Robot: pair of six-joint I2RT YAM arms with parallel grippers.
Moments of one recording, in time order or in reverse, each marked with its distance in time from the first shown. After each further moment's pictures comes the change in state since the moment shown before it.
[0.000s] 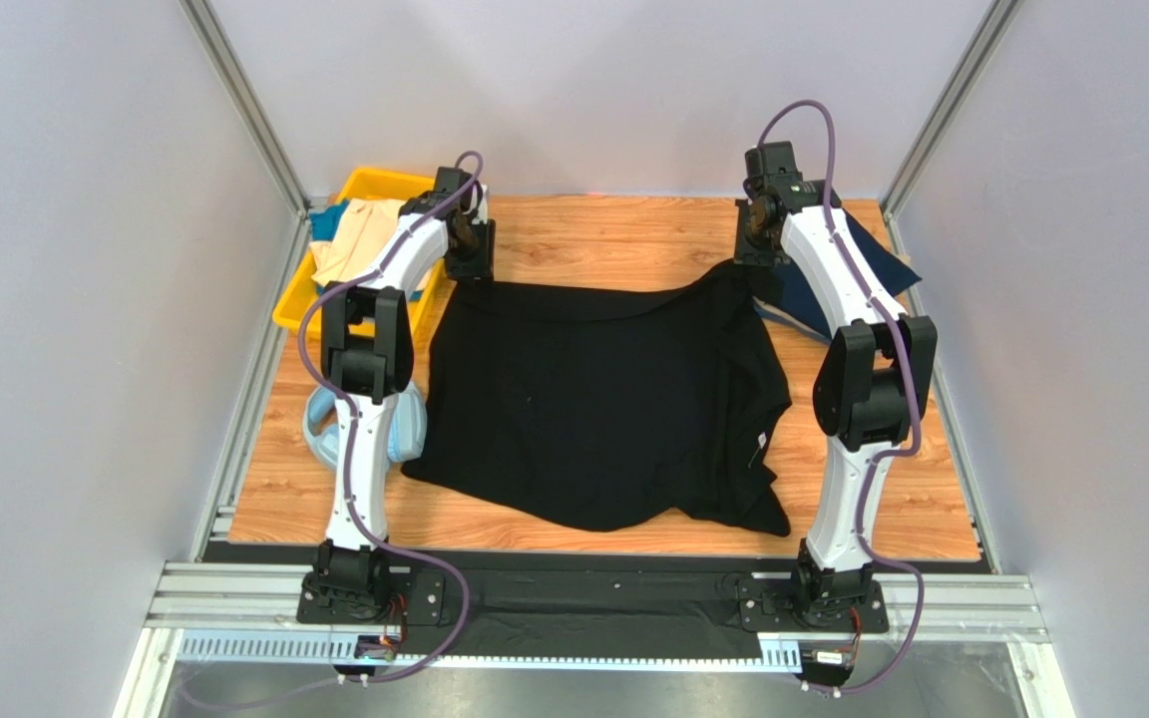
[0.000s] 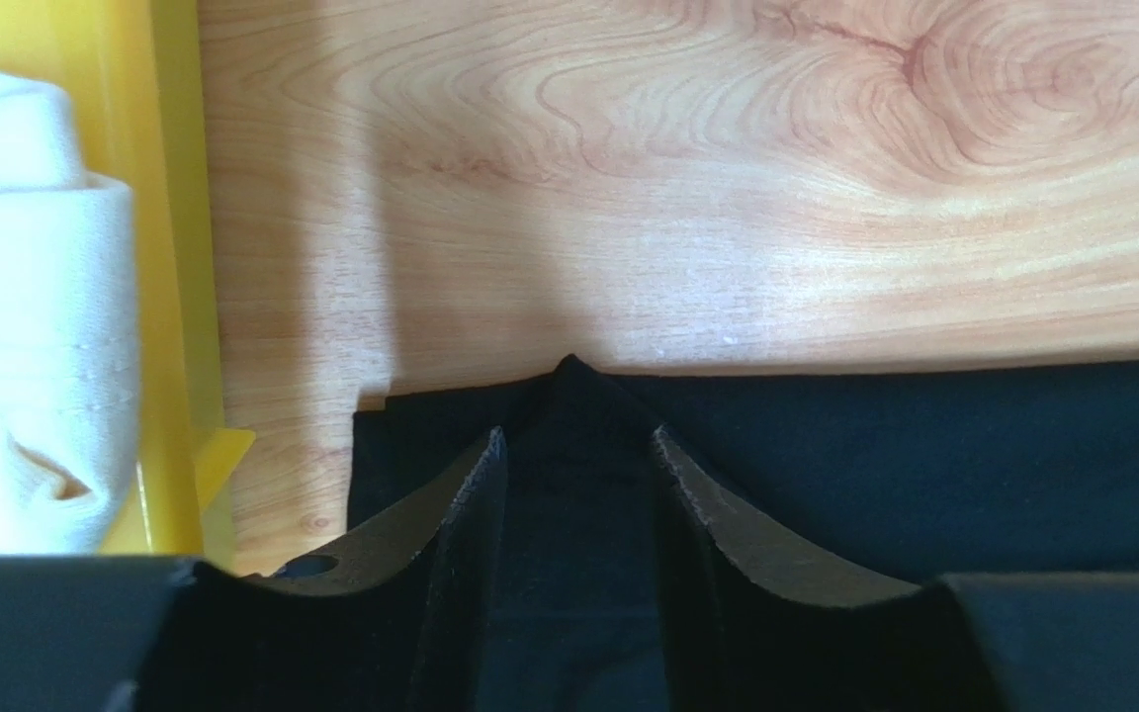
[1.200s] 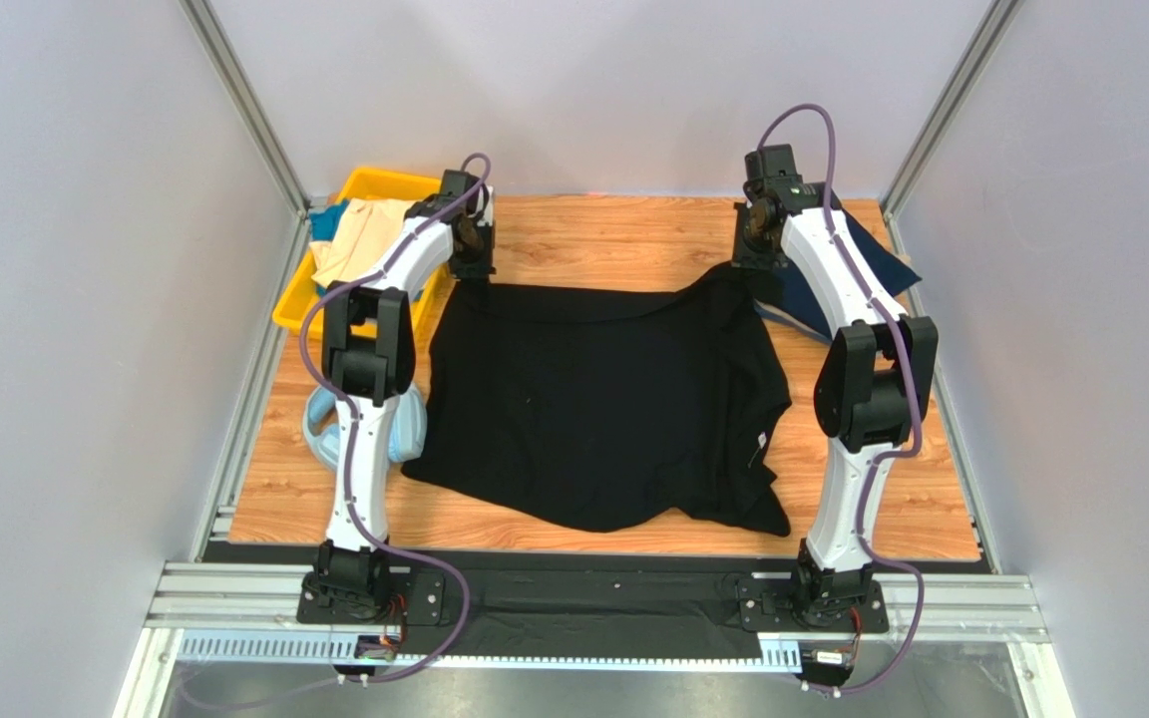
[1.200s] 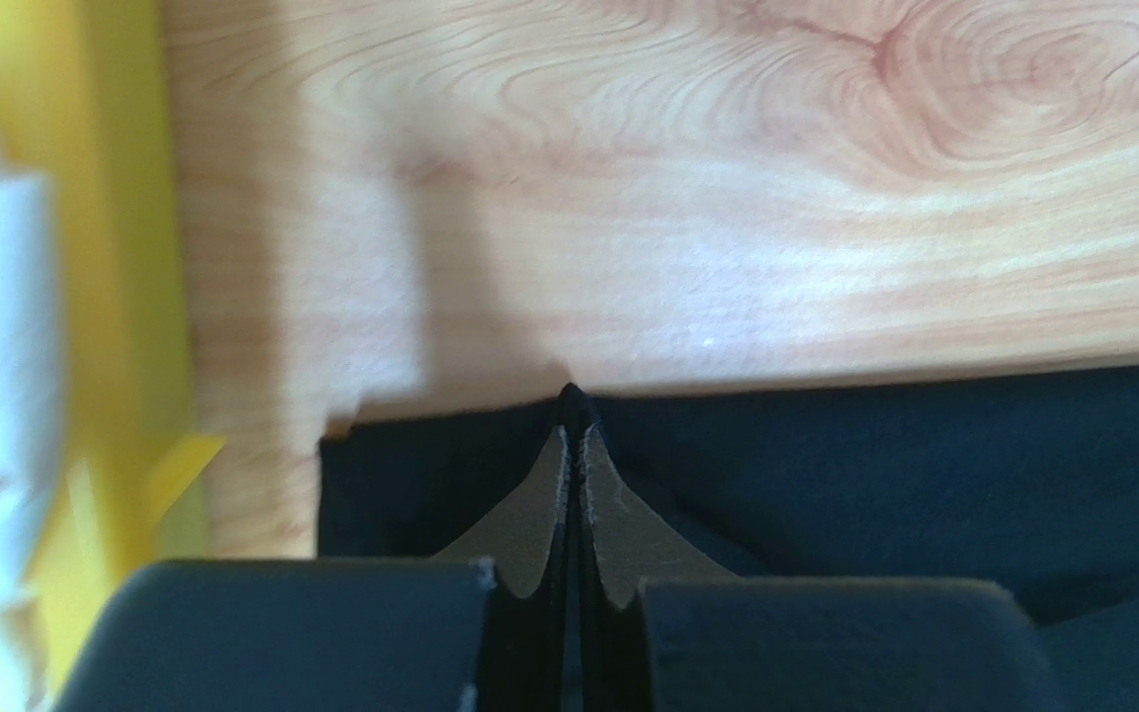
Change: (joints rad) left arm -0.019 -0.010 -0.036 0.048 -0.012 0.007; right arm 0.000 -0.007 -0.021 0.001 -0.033 0.015
